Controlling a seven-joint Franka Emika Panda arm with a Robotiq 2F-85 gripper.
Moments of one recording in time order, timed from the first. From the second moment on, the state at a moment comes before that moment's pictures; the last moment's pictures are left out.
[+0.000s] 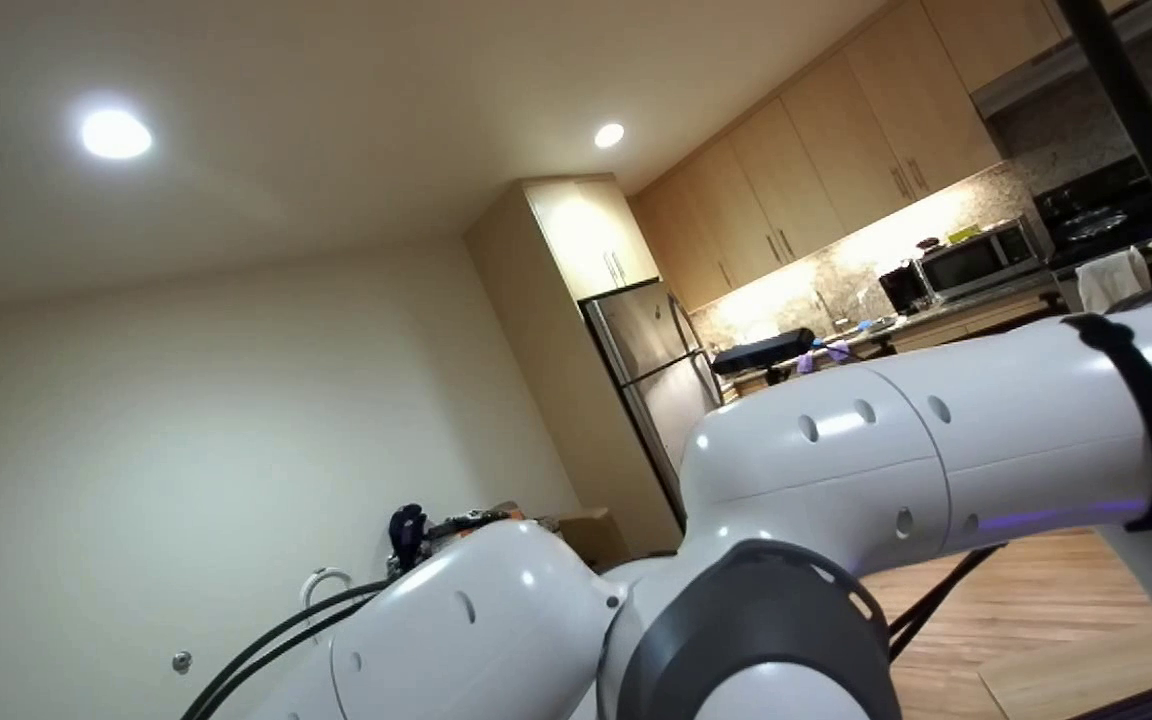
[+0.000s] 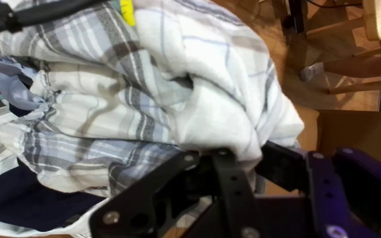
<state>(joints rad) 0.39 1.34 0.17 -0.48 0.02 1.24 -0.79</state>
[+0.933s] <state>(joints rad) 0.41 1.39 0.12 -0.46 0.00 1.18 -0.70</state>
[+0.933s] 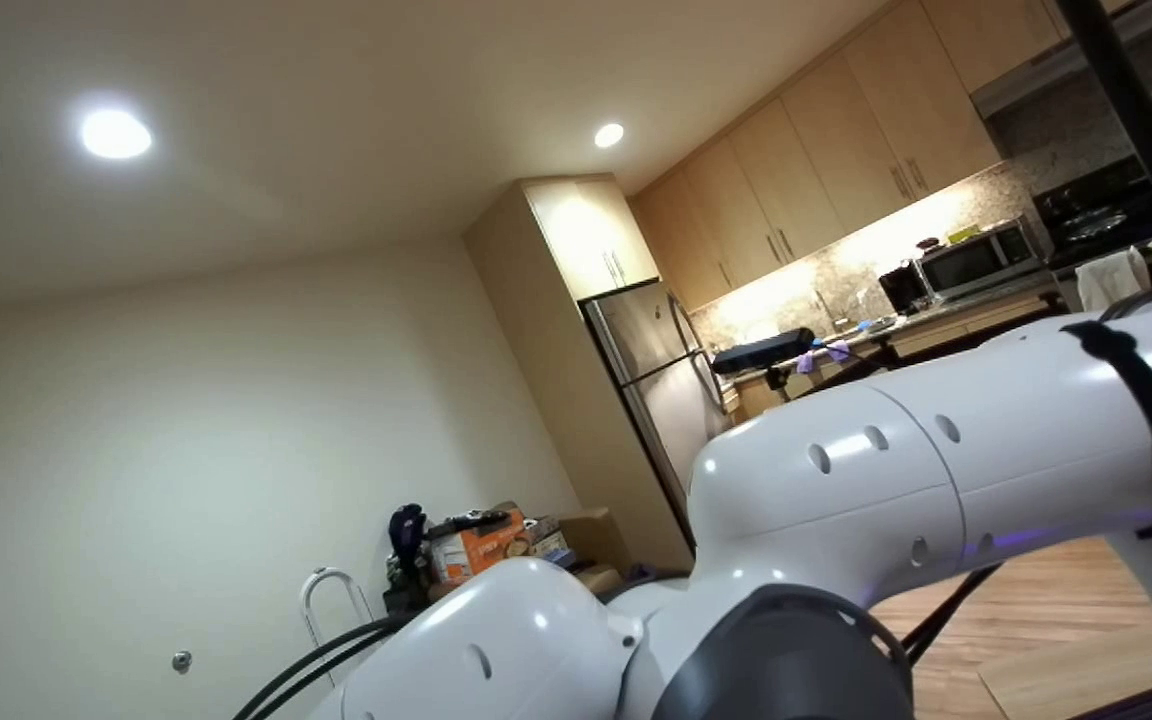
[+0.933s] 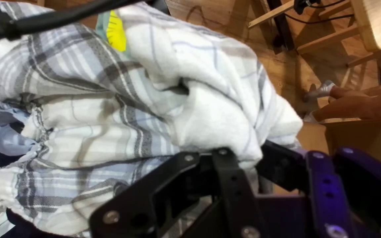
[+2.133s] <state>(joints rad) 0.60 1.41 0.02 -0.40 -0.17 1.74 -0.74</state>
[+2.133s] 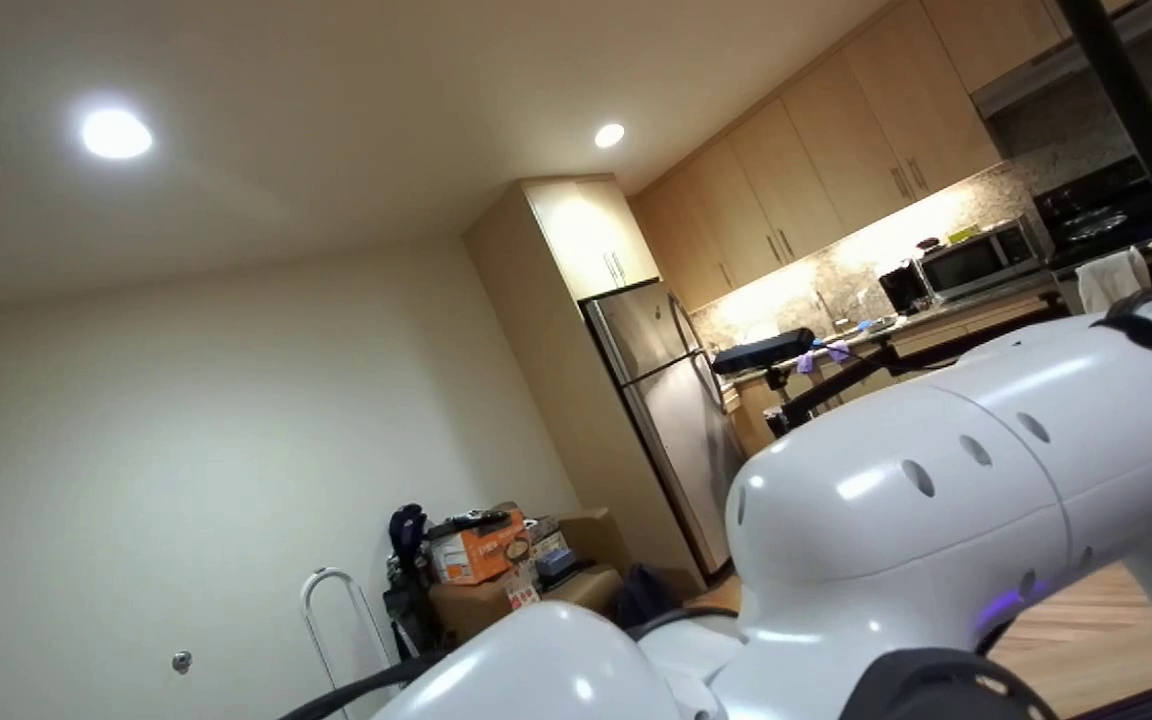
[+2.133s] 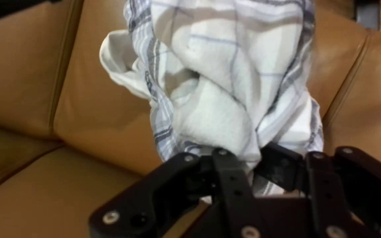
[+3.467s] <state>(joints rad) 0.56 1.51 0.22 -0.80 -0.13 2.41 -0.86</state>
